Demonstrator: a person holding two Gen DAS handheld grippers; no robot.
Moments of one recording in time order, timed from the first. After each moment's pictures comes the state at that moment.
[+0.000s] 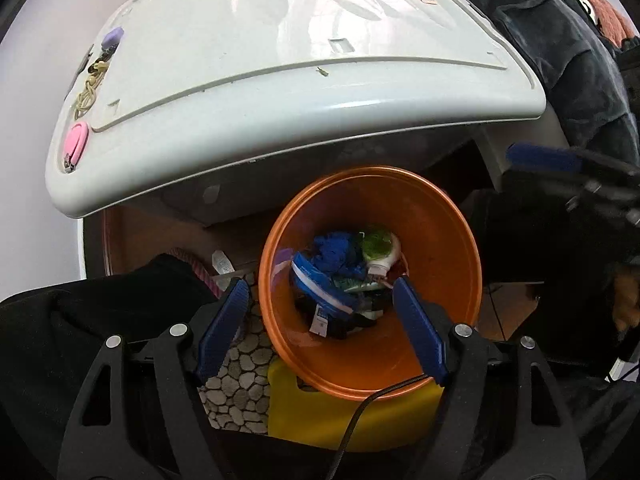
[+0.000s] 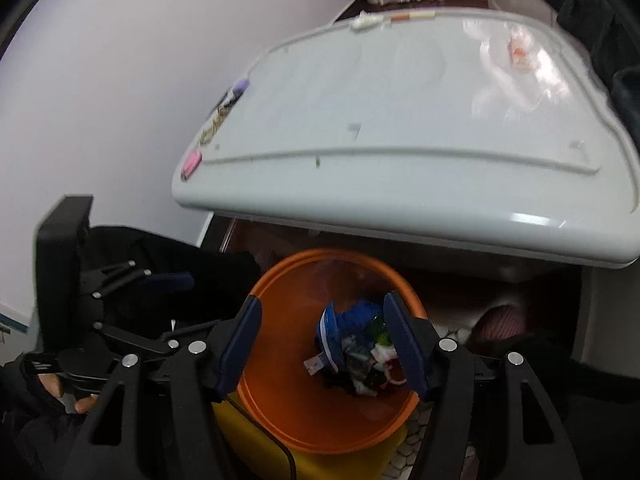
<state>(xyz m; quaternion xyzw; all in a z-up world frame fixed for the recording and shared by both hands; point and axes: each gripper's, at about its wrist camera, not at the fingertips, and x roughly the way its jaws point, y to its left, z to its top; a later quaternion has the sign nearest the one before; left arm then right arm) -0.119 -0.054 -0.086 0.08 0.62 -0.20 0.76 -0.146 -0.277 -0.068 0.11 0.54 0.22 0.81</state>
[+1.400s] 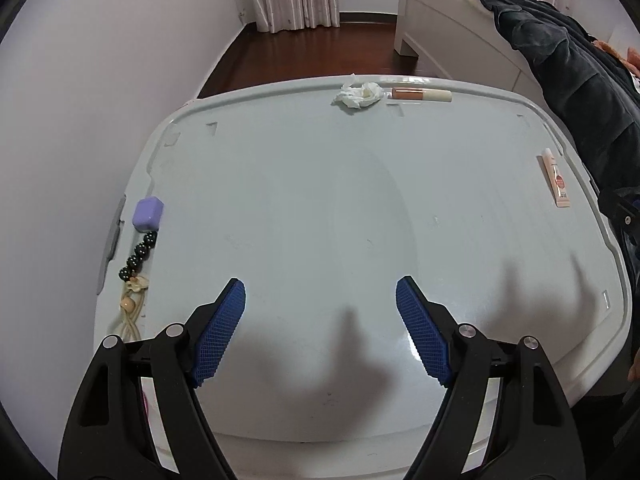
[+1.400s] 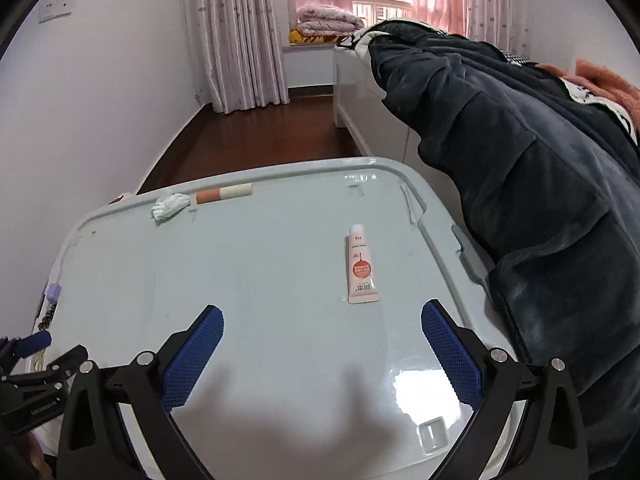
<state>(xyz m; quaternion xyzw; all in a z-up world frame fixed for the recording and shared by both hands) 0.096 -0.076 -0.055 0.06 0.51 -0.09 0.86 0.054 -0.337 -0.032 0.06 0.40 -0.09 0.91</state>
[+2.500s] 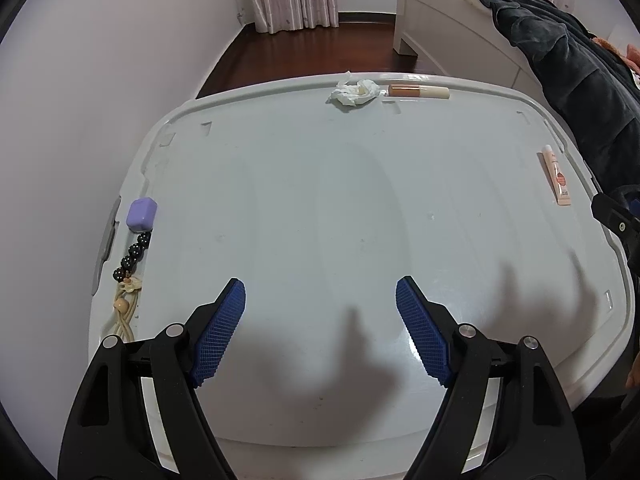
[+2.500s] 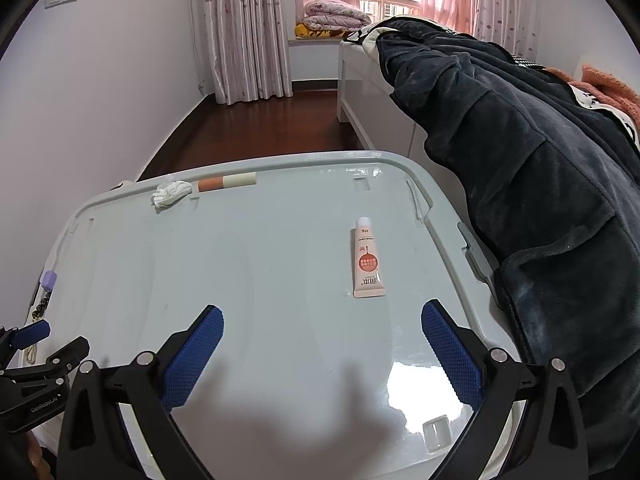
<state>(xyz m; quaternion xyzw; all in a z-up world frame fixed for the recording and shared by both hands) 0.096 -0.081 -0.060 0.07 0.50 -0.09 0.86 0.055 -0.327 -0.036 0.04 0.41 -0.09 0.91</state>
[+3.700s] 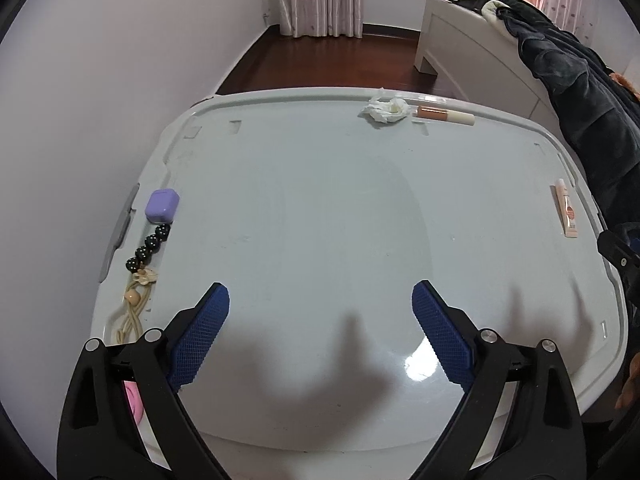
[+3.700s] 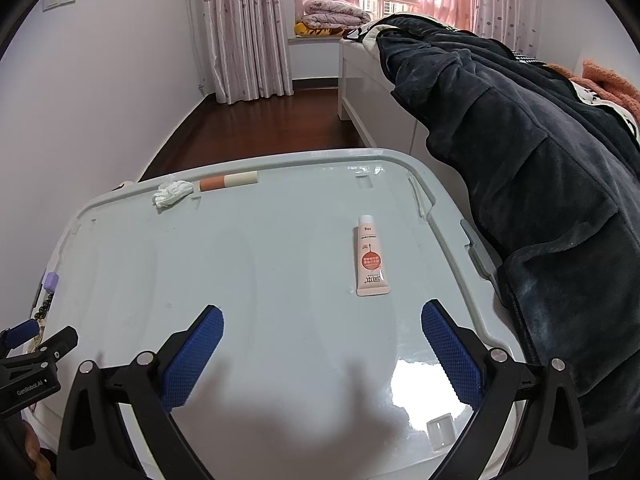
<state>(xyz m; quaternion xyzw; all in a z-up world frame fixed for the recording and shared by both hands) 0.102 -0.058 -0.056 0.02 0.49 -0.06 0.87 0.056 -0.327 -0.037 0.05 0.41 -0.08 0.91</state>
